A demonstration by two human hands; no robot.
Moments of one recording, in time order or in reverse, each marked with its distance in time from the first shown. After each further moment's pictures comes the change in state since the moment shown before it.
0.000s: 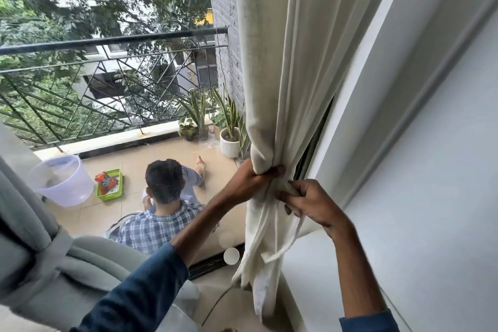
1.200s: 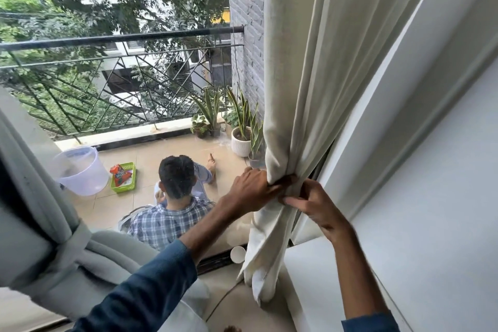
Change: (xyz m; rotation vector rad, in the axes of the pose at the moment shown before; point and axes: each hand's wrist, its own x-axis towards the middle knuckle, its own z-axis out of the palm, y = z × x) left_hand -0.005 -0.021 -0.012 0.820 -0.143 -0.005; right_hand 0.030 0.028 0.016 0.161 -0.039 -0.111
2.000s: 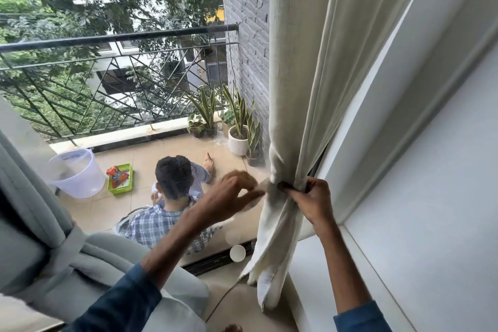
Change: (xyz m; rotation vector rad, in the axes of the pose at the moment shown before) left_hand -0.039 -0.040 -0.015 -0.027 0.055 0.191; right_hand 0.007 0.013 0.009 -0.281 0.517 0.072
